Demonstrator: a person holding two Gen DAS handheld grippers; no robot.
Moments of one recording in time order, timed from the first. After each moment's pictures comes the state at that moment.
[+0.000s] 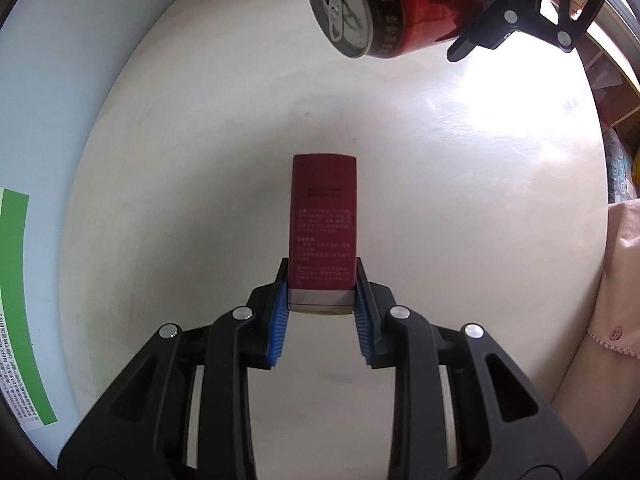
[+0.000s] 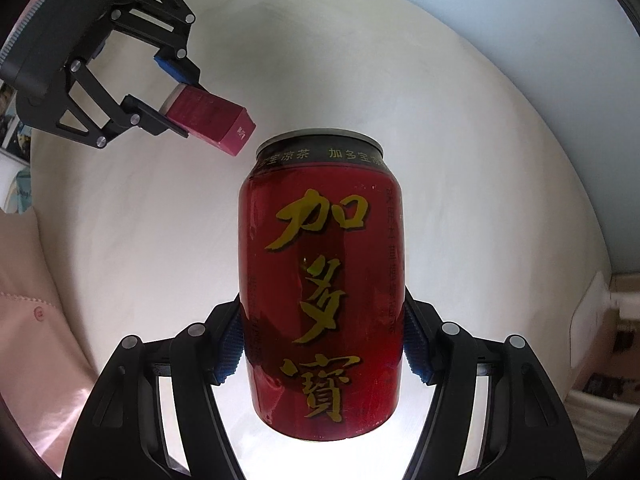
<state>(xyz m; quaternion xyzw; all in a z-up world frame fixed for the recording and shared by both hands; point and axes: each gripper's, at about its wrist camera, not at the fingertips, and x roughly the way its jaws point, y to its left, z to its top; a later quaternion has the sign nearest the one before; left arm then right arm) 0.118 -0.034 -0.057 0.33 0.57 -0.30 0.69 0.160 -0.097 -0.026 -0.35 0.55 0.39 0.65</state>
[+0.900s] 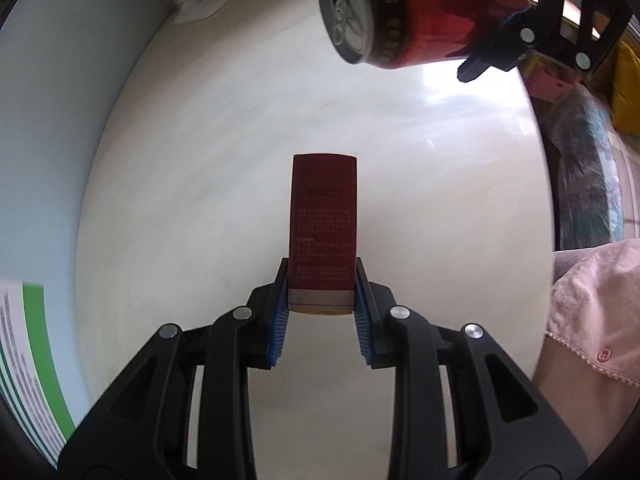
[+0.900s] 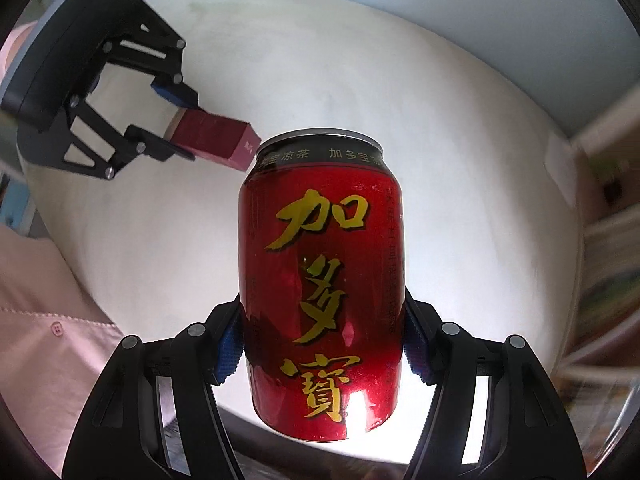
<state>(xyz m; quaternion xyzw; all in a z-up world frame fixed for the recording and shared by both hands) 0.061 -0.073 -0.027 0.40 0.49 -0.37 0.68 0.109 -0.202 -0.002 -0.23 0.58 0.26 0.74</state>
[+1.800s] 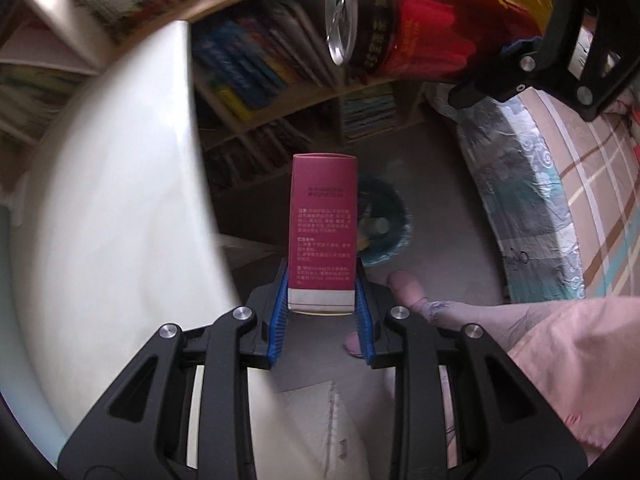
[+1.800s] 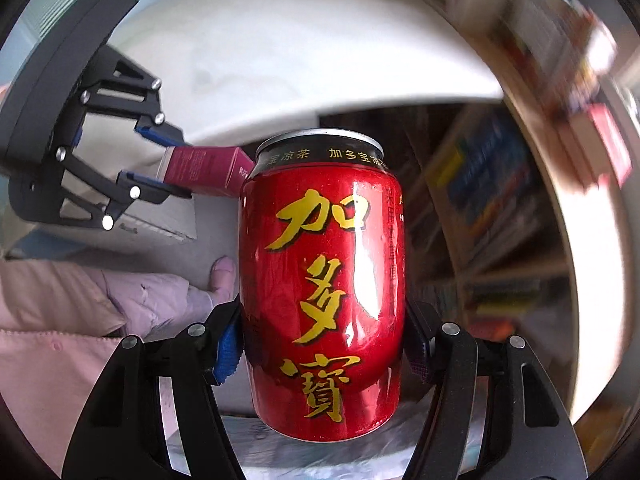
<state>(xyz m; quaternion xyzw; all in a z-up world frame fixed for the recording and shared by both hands) -0.130 -0.325 -0.074 0.47 0.44 -0.54 0.54 -0.104 -0.401 -0.073 0.02 0.64 0.02 0.77</state>
